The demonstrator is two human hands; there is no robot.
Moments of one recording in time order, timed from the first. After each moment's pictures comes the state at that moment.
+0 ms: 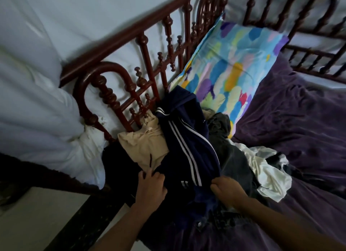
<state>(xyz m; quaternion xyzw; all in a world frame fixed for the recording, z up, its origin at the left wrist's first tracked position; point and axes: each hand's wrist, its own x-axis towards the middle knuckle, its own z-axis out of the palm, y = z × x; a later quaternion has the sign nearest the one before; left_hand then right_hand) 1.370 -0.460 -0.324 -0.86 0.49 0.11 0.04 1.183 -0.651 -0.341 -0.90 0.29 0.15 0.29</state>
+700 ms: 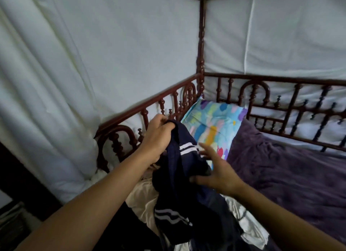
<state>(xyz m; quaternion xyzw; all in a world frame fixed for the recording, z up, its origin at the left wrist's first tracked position) 1.302 -0.565 0.010 -0.72 0.33 0.14 -0.59 1.133 -0.668 -0.100 -0.86 0.23 -0.21 0.42</state>
